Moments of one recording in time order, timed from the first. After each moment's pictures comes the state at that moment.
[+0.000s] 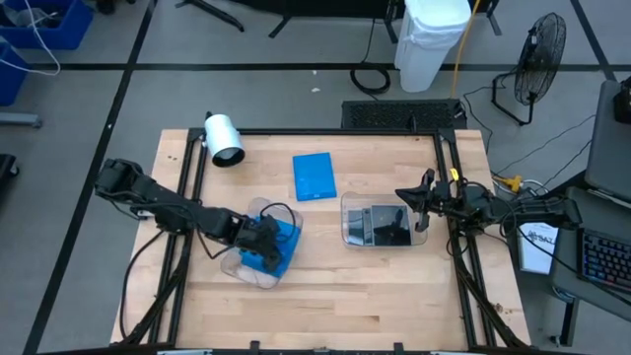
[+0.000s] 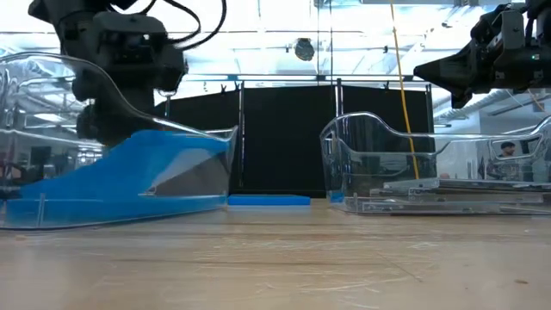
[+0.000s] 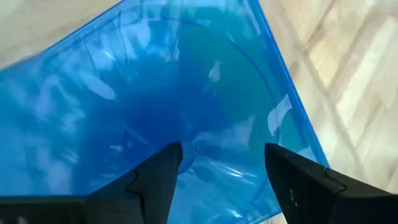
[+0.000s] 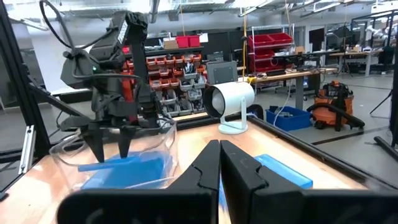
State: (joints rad) left arm -0.32 1.50 0.77 -0.44 -0.06 -1.03; right arm 0.00 0.16 0.01 0.25 0.26 0.09
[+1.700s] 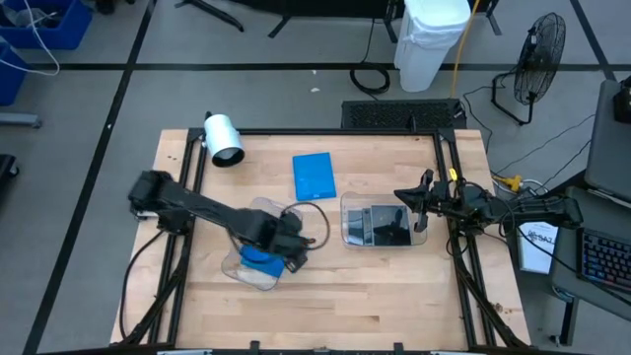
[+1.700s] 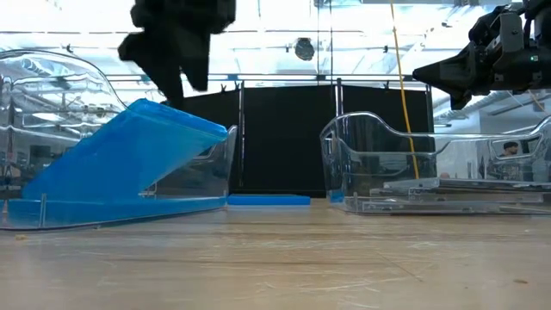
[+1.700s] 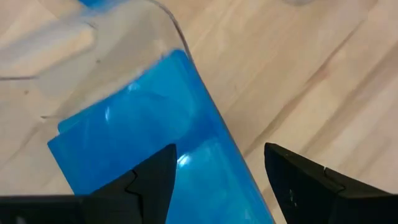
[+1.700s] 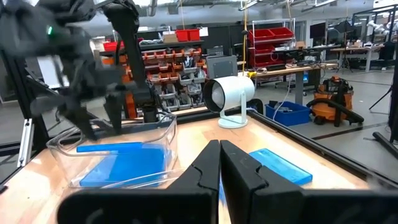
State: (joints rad) left arm -0.31 1.75 1.44 -1.03 -0.21 -1.04; right arm 0.00 0.18 0.02 0.25 0.26 0.08
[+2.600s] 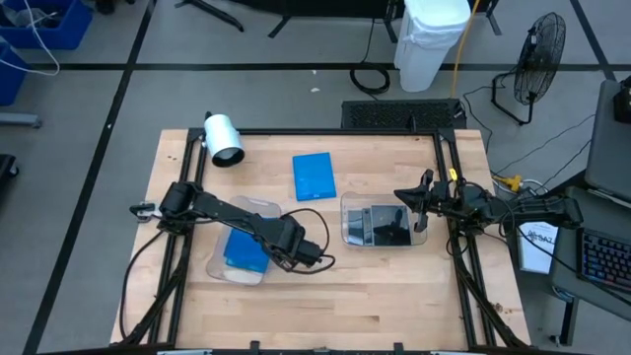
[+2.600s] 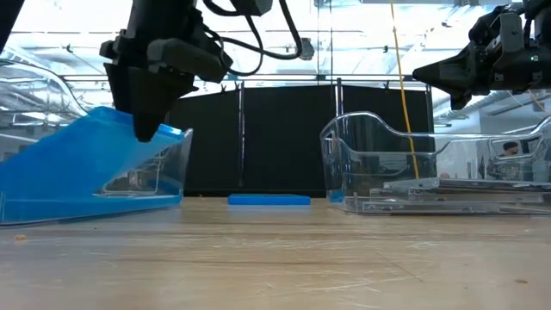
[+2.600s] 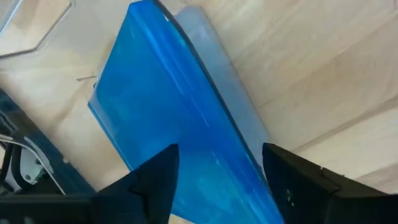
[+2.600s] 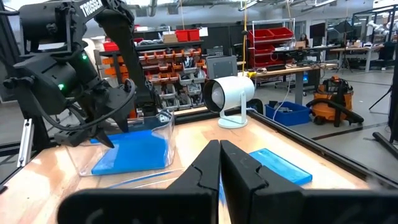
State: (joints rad) left arm -0.29 2.02 1.65 -1.52 -0.08 -1.14; right arm 0.00 0.18 0.02 0.25 0.26 0.09
